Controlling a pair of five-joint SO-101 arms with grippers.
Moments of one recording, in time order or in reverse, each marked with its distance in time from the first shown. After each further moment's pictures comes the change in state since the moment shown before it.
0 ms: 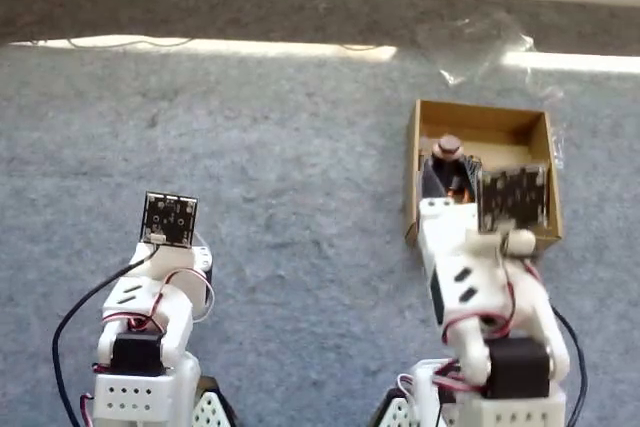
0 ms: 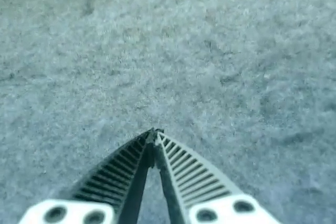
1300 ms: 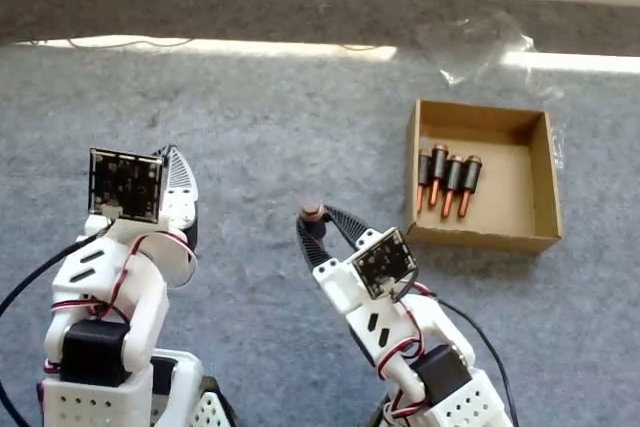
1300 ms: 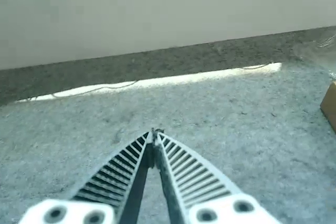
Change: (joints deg) left arm 3.4 22.2 -40.0 -2.7 0.4; right arm -30.0 -27.4 46.4 -25.7 -0.1
